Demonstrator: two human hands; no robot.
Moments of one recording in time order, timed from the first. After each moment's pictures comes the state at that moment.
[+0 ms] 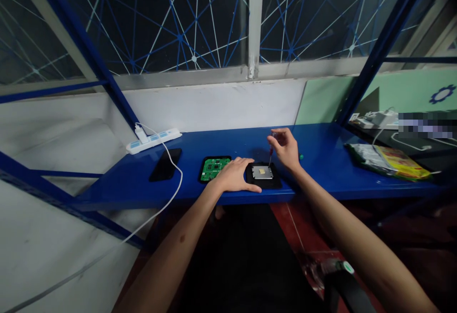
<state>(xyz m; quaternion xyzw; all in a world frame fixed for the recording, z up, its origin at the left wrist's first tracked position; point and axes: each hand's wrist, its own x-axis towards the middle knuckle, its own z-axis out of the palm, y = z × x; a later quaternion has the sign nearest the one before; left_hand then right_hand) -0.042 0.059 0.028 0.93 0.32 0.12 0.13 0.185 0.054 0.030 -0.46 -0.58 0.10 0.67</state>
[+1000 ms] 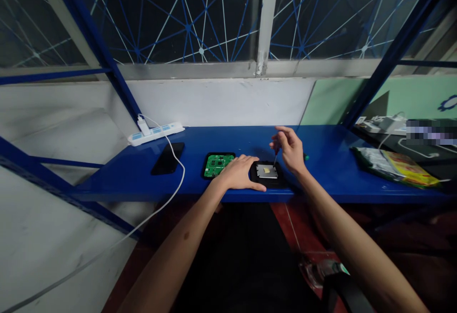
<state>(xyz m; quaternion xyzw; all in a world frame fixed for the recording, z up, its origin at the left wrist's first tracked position) -0.042 0.060 0.023 0.93 0.31 0.12 0.12 0.171 0.051 0.033 -0.39 -0.54 0.23 0.70</state>
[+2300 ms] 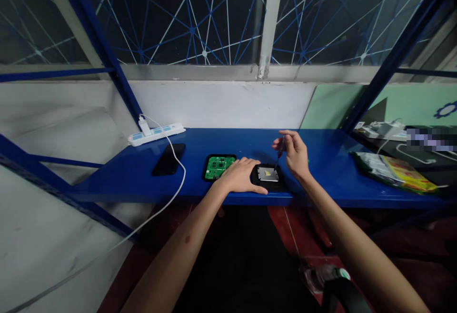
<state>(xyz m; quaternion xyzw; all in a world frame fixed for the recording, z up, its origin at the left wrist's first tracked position) -0.042 0.058 0.024 0.93 0.31 0.13 0.12 0.169 0.038 0.041 -0.41 -0.54 0.21 0.70</state>
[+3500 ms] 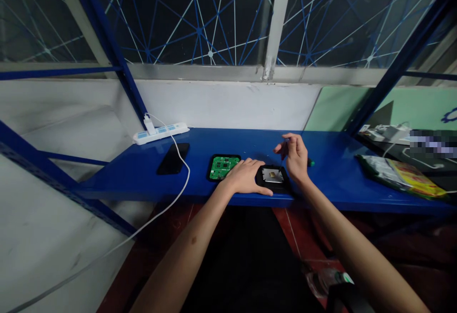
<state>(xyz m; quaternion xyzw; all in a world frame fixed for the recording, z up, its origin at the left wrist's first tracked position) -0.042 0.057 0.023 0.93 0.31 0.14 0.13 0.149 0.039 0.037 -0.41 -0.53 0.19 0.72</state>
